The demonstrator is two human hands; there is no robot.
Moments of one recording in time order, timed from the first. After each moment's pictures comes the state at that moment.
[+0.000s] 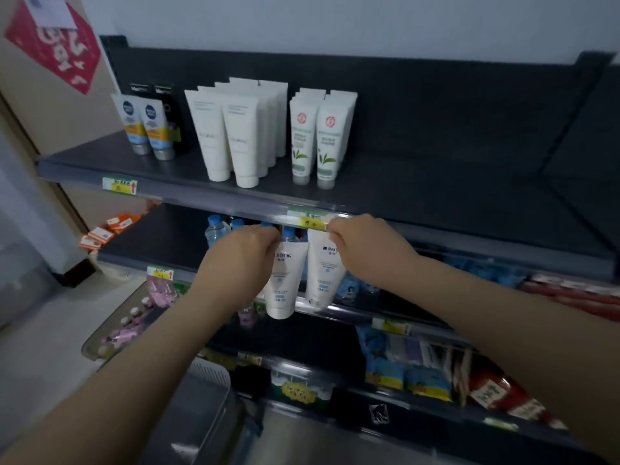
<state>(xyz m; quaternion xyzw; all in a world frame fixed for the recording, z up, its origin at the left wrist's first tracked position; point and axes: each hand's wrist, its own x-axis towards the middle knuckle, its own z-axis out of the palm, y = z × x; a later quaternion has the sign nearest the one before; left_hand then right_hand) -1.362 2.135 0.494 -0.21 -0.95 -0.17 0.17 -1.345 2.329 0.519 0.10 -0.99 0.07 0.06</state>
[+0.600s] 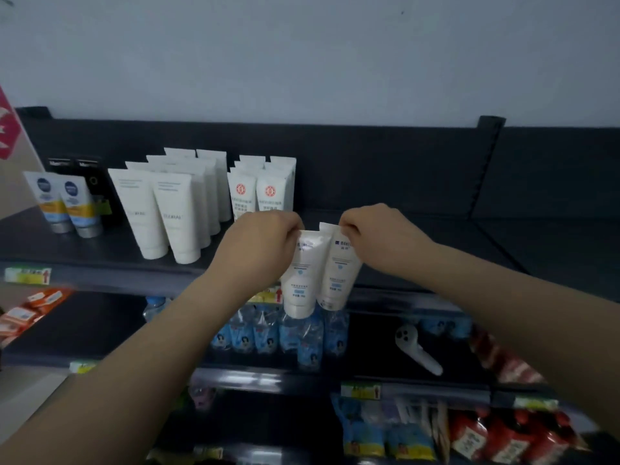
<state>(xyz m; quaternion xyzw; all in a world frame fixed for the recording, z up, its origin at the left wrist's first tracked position) -1.426 2.241 0.587 -0.33 -0.90 -0.17 0.22 -1.374 2.421 0.603 0.00 -0.99 0.09 0.13</state>
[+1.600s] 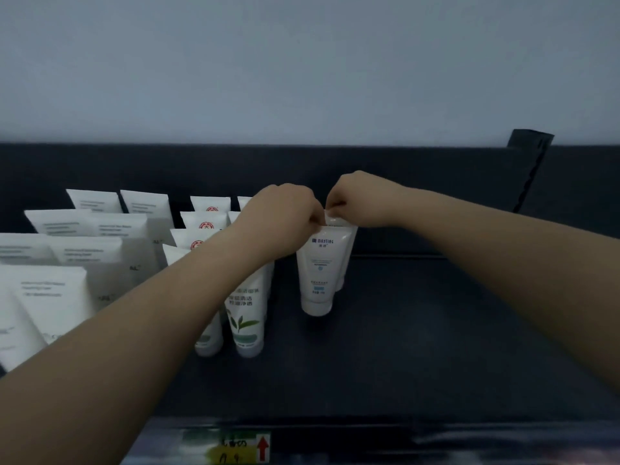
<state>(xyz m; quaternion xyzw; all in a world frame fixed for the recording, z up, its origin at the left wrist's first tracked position) -1.633 2.349 0.644 -0.43 -0.89 -0.03 0.14 -1.610 2.505 0.654 0.02 -1.00 0.04 0.04</state>
